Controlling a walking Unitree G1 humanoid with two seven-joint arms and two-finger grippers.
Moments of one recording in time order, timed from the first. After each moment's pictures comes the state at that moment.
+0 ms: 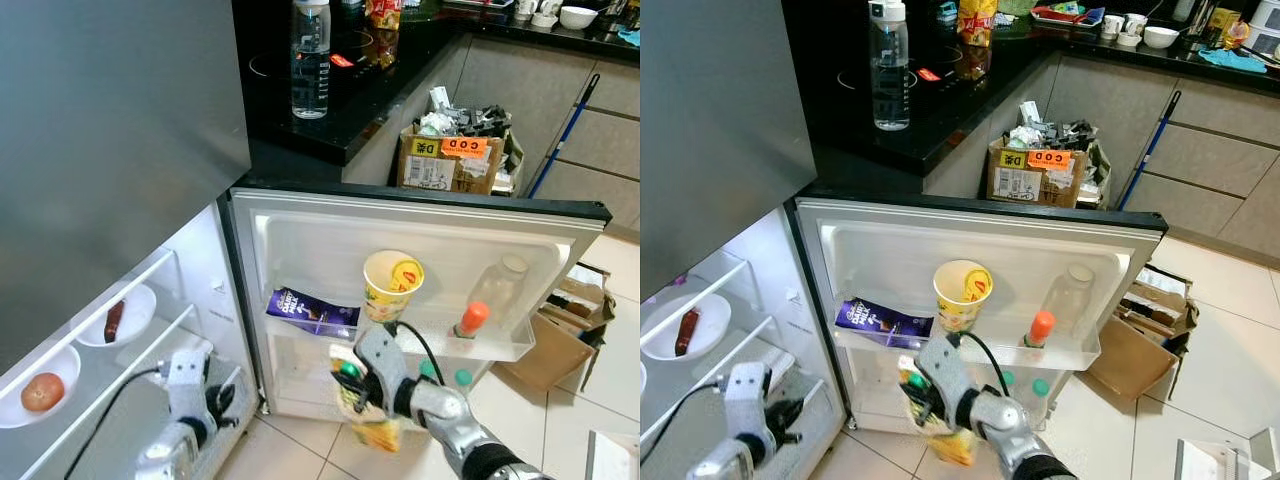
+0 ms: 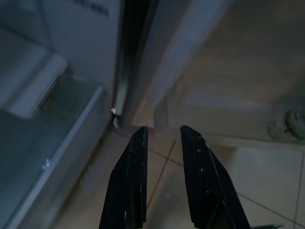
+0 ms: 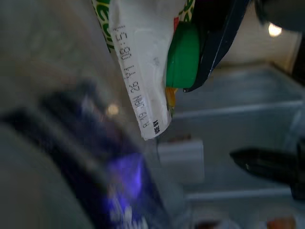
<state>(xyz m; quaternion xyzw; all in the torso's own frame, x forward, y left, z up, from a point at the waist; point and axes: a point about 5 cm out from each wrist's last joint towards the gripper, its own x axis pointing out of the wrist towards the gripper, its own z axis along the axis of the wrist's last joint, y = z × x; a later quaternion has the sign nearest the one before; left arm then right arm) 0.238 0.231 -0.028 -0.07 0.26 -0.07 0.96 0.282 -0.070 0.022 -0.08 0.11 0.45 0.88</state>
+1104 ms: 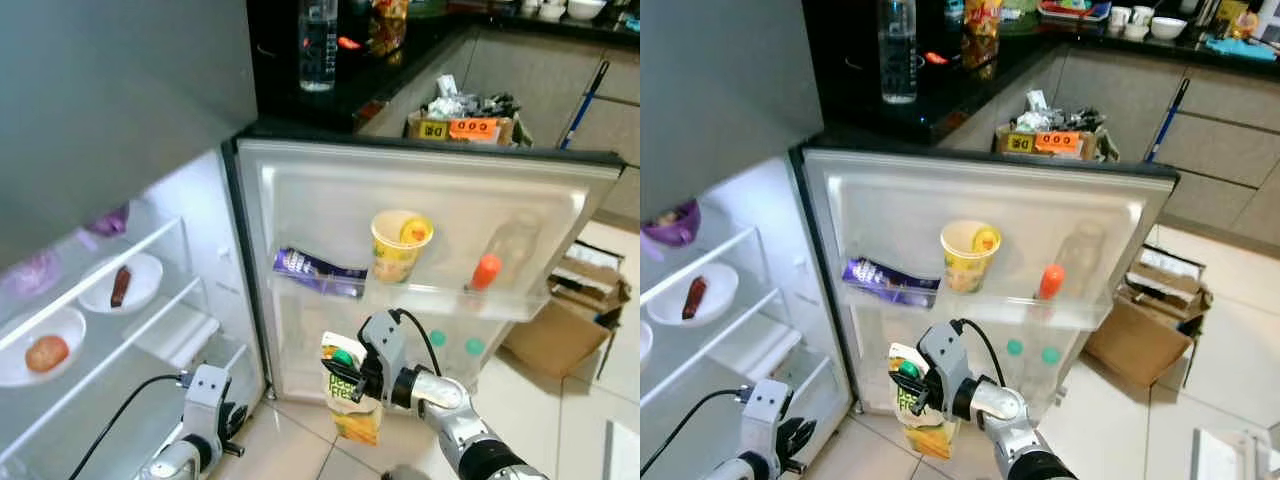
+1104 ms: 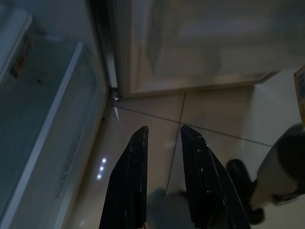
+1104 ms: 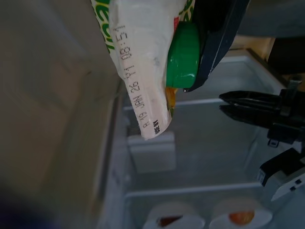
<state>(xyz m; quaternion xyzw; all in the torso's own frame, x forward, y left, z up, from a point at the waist) 0.217 0.220 -0.041 0.00 0.28 -0.15 0.95 0.280 -0.066 0.030 -0.03 0.09 0.48 0.87</state>
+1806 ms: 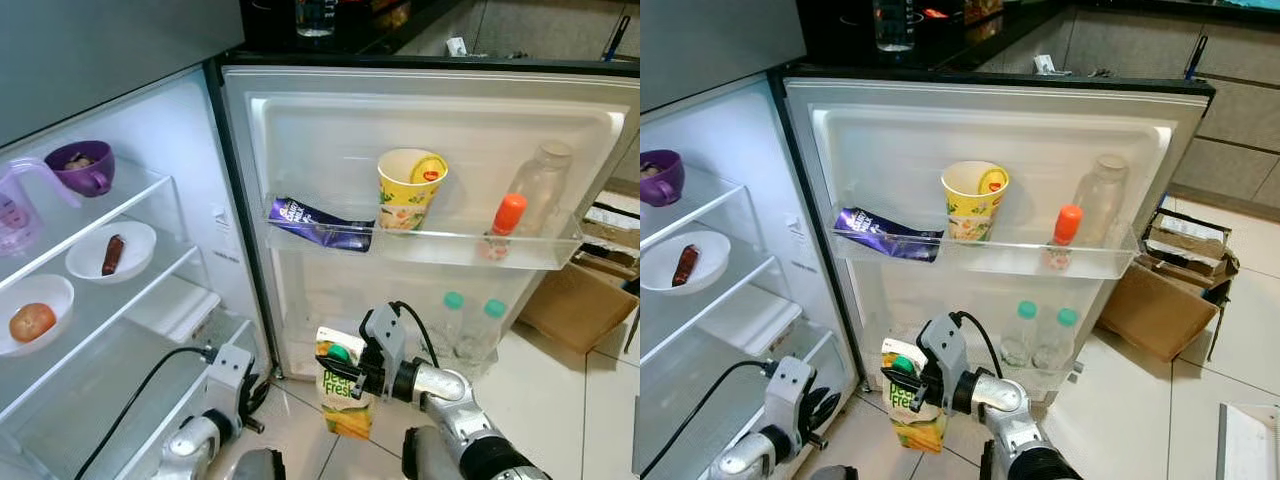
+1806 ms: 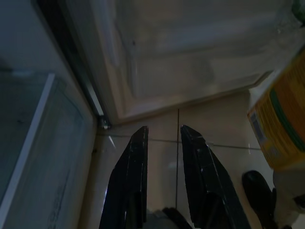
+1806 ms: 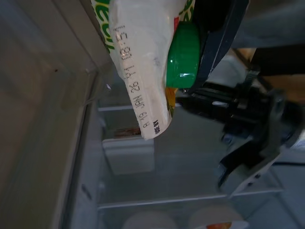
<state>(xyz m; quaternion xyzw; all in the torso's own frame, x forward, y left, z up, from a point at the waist) 0.245 0.194 -0.020 0.03 0.20 -0.22 0.95 0.280 -0.062 0.049 -0.02 0.06 0.54 0.84</state>
